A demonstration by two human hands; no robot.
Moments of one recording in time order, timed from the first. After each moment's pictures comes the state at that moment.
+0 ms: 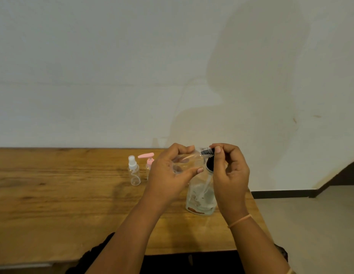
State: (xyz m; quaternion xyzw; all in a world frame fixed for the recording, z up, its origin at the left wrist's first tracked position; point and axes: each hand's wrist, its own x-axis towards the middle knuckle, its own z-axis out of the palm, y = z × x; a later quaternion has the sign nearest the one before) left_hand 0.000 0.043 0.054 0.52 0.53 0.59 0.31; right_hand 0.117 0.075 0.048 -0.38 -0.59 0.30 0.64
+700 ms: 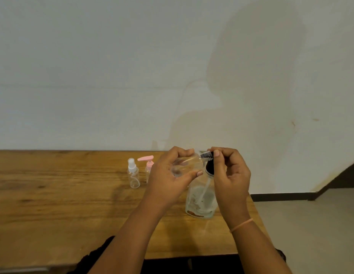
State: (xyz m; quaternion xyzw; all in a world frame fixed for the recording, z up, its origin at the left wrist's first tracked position) left_hand -0.001 0.039 0.051 0.54 0.53 0.58 0.30; right_hand 0.119 0.073 0.045 -0.37 -0.58 0.34 0.64
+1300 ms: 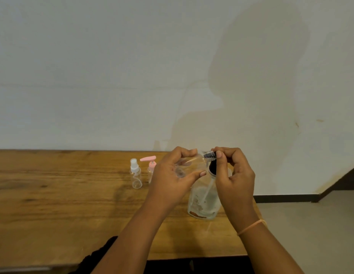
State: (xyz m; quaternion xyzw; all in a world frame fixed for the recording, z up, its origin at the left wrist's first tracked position) left_hand 0.001 0.039 0.044 0.54 0.54 0.58 0.29; right_hand 0.126 0.075 0.039 -0.39 -0.66 0.25 0.59
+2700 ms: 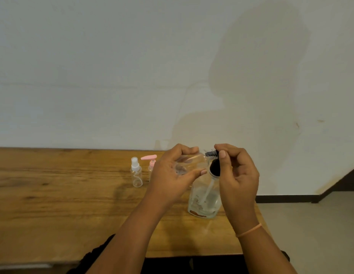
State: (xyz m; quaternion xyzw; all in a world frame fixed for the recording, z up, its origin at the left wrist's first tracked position) left_hand -0.003 0.041 0.058 0.55 0.53 0.58 0.28; right_hand 0.121 0.072 0.053 -0.37 -0.59 0.31 0.65
